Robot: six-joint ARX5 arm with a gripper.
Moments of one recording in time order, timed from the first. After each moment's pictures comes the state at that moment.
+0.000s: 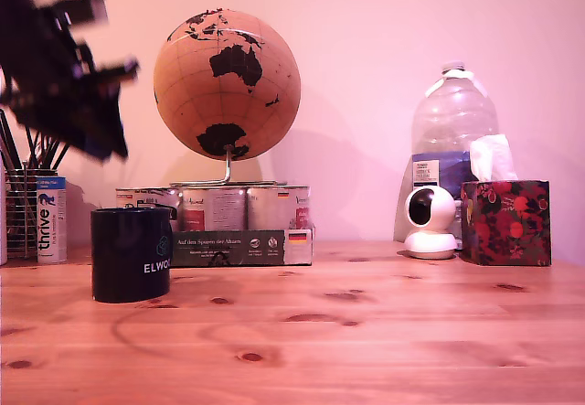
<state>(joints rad) -0.24 1.52 1.10 -0.39 0.13 0.03</state>
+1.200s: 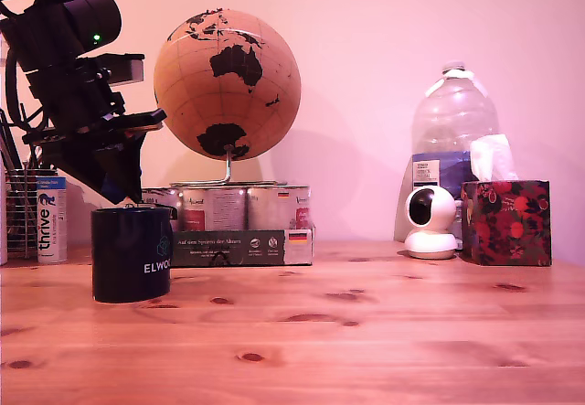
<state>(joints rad) -0.25 1.75 1.31 -0.55 0.10 0.06</state>
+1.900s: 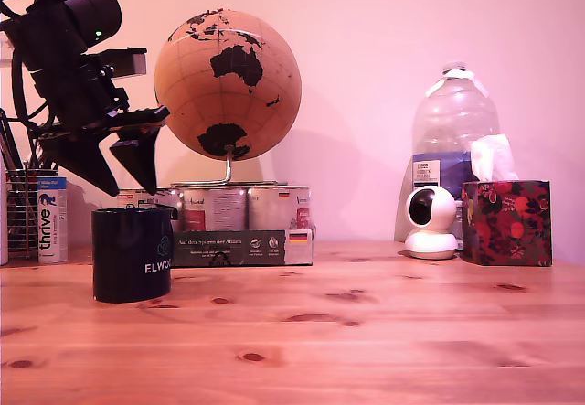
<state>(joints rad) -0.25 1.75 1.31 -0.50 0.11 0.08</state>
